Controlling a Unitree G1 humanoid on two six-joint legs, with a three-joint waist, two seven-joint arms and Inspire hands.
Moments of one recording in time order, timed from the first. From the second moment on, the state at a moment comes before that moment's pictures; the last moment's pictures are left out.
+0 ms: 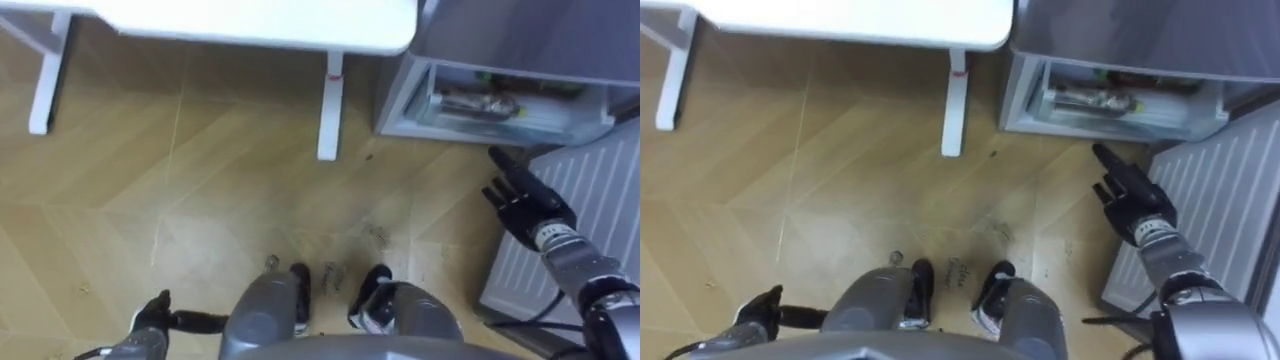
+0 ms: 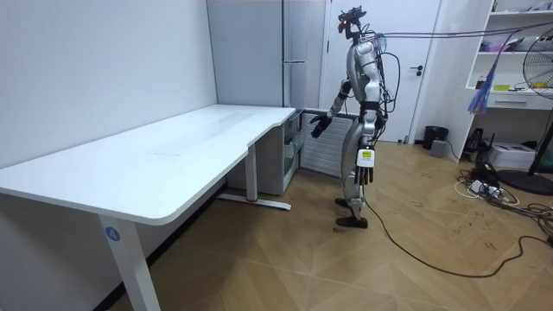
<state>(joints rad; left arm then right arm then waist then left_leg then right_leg) 0.09 0.29 -0.11 1.14 -0.19 0.03 0.07 -0.22 -0.41 0.02 1.28 1.28 0.04 0.32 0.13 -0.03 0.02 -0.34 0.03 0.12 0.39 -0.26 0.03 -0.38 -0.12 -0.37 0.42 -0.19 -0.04</state>
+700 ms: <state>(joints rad) 0.16 0.25 -0.02 1.13 -0.18 -0.03 0.15 0.06 -0.28 0.05 1.24 1.15 0.03 0.38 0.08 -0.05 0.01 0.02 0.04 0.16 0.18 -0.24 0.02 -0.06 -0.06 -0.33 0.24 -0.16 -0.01</state>
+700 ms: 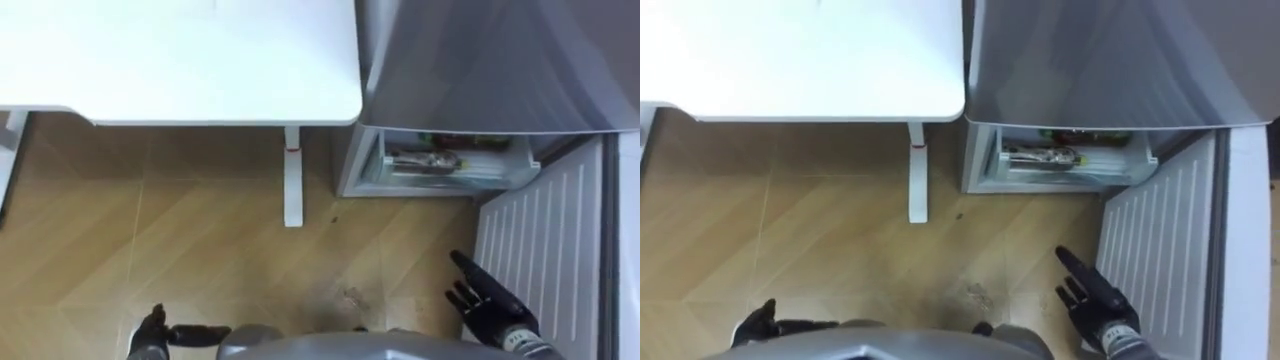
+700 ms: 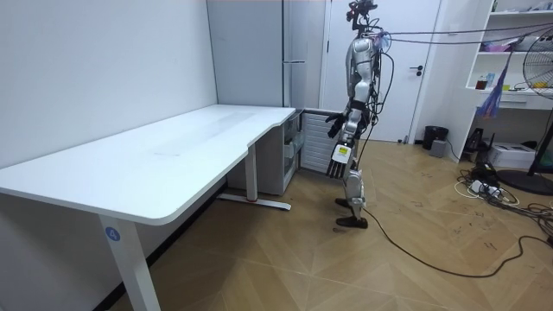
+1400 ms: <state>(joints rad) 0.15 0.22 0.07 1.13 0.00 -0.03 0.15 0.07 -0.24 0.04 1.24 0.62 0.01 0.23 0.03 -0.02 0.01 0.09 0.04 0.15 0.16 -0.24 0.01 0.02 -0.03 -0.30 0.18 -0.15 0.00</state>
